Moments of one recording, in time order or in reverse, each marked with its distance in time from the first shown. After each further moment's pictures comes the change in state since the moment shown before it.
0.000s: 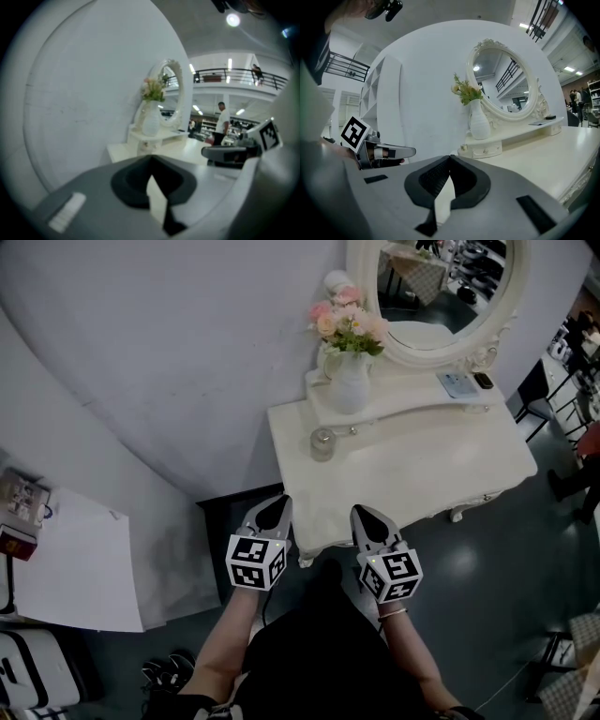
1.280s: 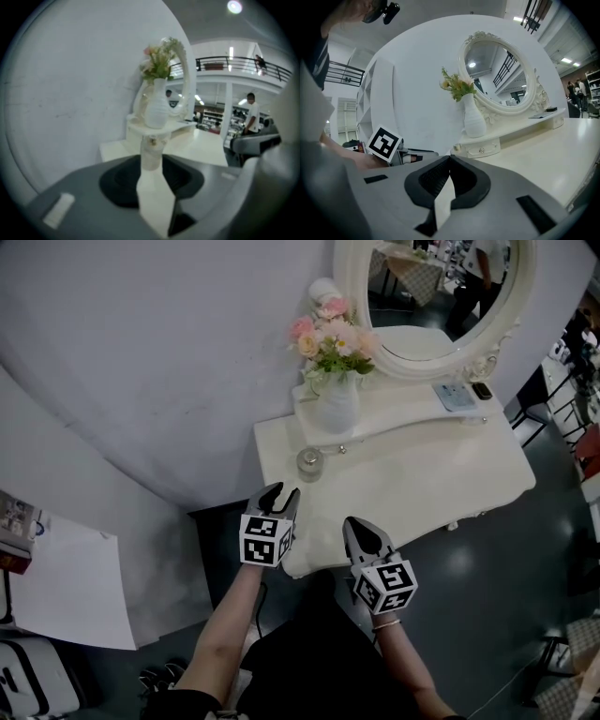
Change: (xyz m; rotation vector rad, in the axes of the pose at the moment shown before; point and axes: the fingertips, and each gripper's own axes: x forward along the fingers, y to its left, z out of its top) left arm 0.112 0.023 -0.006 0.057 0.104 0.016; right arm 0.027 -0.034 0.002 0.065 0.023 0.013
